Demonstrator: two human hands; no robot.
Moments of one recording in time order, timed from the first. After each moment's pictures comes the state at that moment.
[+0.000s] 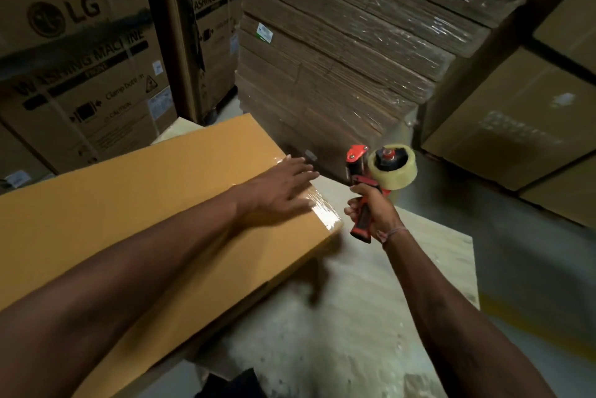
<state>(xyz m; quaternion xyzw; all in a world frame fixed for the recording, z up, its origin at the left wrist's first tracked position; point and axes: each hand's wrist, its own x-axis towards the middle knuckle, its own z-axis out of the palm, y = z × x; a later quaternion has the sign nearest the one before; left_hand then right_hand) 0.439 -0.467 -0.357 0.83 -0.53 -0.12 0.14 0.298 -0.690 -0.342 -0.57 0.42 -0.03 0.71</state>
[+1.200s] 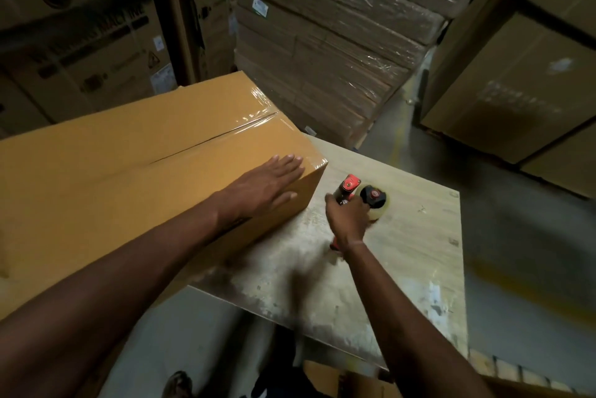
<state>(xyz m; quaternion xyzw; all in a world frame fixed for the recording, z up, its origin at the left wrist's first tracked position) 0.304 -0.419 -0.374 0.82 -0.56 -0.06 0.10 0.173 -0.606 -0.396 -0.76 0.50 -0.04 0.41</state>
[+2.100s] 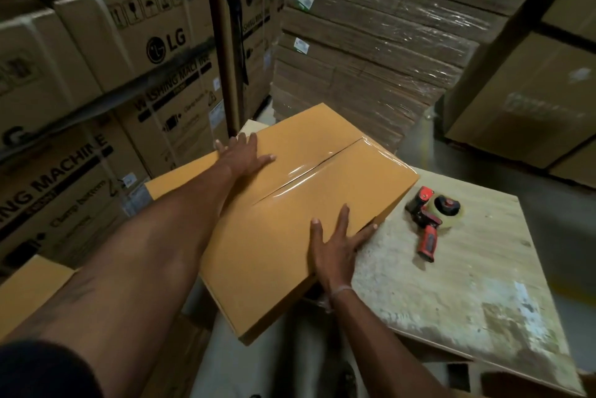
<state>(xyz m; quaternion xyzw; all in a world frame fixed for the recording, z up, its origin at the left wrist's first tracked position) 0.477 -0.191 -0.333 0.96 -0.22 -0.14 0.08 0.193 -0.291 -0.353 -0.80 0.42 -0.09 0.42</state>
